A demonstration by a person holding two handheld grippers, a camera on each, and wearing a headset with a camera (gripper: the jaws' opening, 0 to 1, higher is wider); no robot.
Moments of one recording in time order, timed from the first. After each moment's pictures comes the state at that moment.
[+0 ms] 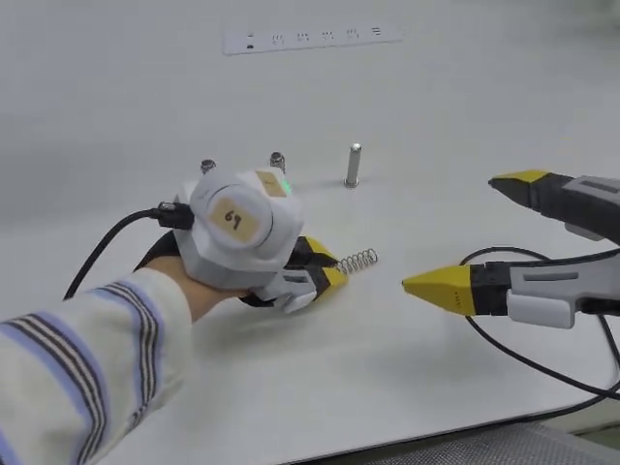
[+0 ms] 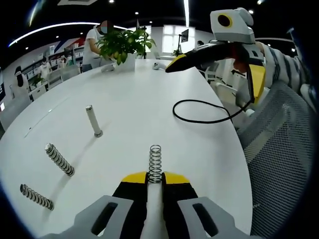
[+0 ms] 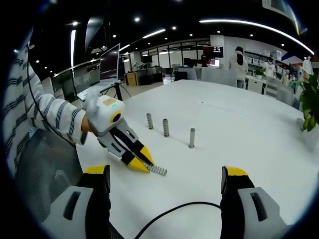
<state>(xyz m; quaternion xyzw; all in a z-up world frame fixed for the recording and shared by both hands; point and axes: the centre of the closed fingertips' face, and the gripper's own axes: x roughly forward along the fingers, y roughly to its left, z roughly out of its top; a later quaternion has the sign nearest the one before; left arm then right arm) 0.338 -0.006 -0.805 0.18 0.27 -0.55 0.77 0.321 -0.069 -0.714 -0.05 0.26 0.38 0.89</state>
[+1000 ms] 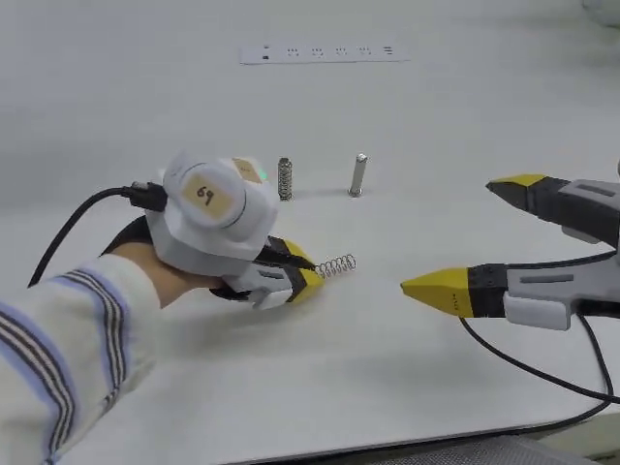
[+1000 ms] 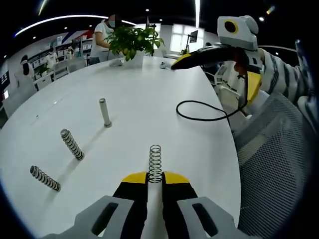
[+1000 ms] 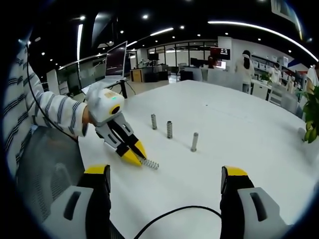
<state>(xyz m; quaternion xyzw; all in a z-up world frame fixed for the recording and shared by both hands) 0.329 0.022 -0.791 0.16 0.30 -0.53 0.78 0.319 -0.063 -0.705 -0.08 0.25 0.40 0.88</state>
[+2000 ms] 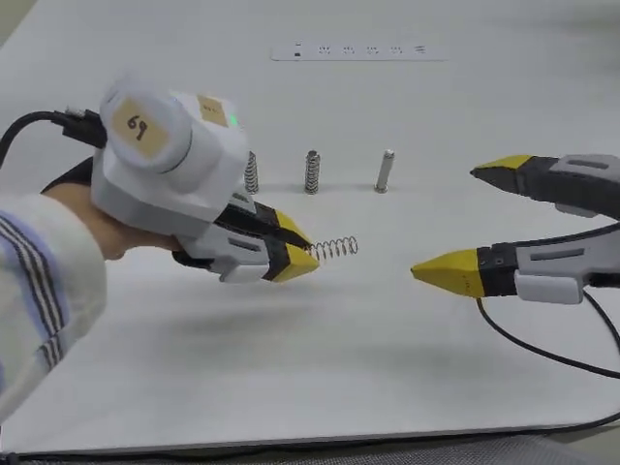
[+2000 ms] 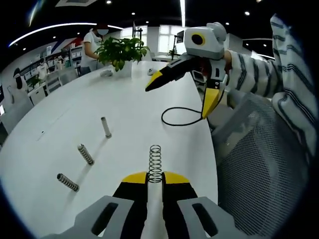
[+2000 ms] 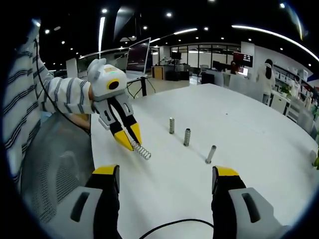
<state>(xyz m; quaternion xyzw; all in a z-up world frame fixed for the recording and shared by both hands) 0.304 0.048 -0.735 0.18 0.27 -0.57 0.76 0.316 -0.034 -0.697 -0.12 0.24 0.49 0.83</state>
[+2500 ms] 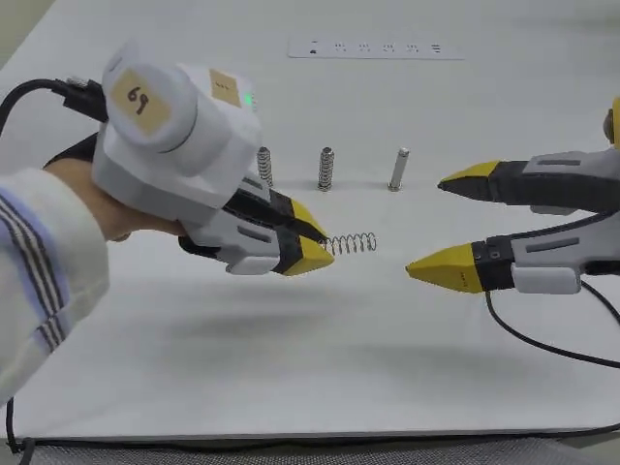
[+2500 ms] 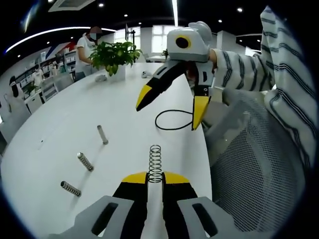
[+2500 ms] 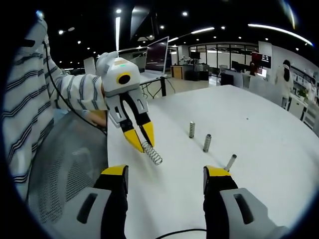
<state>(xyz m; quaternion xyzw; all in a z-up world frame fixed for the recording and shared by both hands) 0.293 0.045 -0.719 0.20 0.26 -0.58 0.74 0.302 -0.008 -0.693 -0.12 0.24 0.56 0.78</state>
